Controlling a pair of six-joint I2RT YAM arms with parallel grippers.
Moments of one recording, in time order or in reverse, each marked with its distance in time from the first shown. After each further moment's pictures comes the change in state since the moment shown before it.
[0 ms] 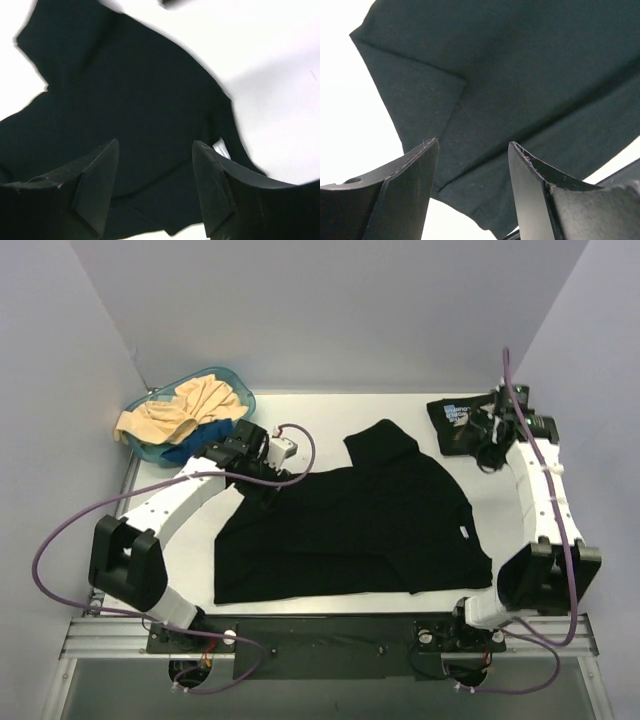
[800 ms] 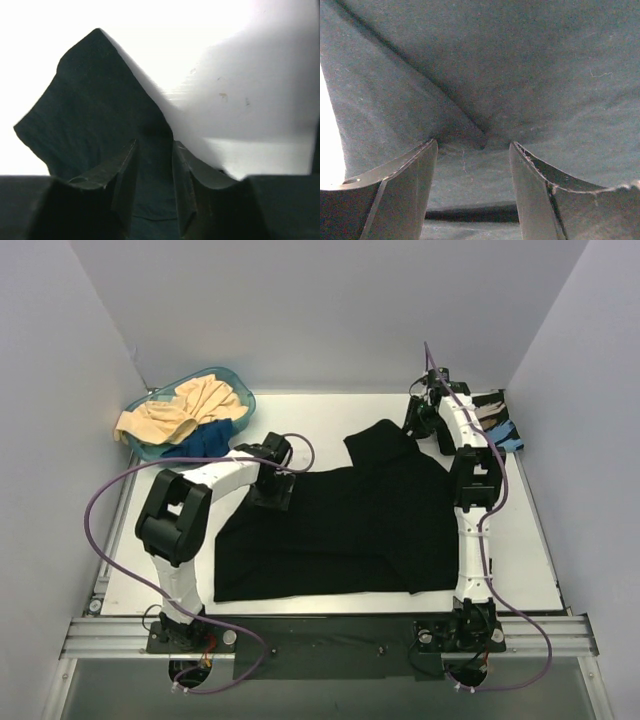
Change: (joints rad) left arm -0.029 0.378 0.042 0.113 -0.235 -0.529; right arm 0.185 1.119 0.984 0.003 -0.235 -0.071
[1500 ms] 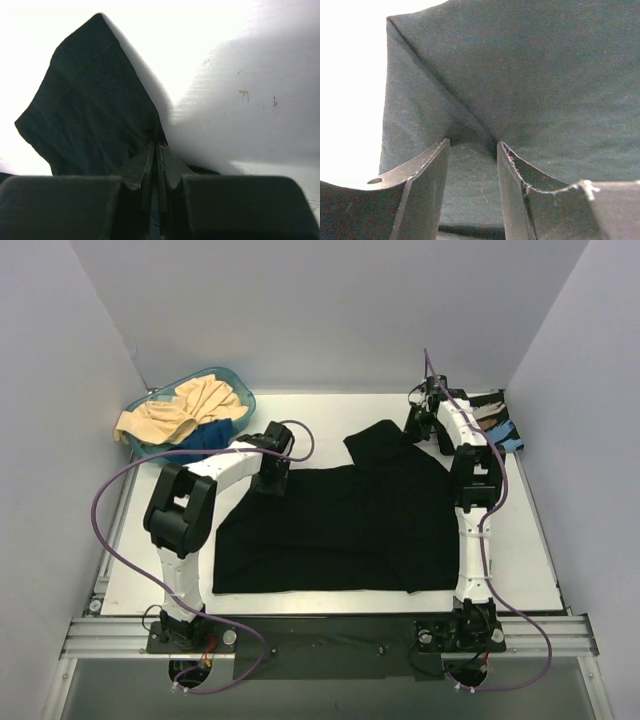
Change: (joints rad) left arm 0.014 0.074 0.130 0.017 -0.115 0.011; right arm 0.002 -0.010 -0.106 0.073 -0.075 0.056
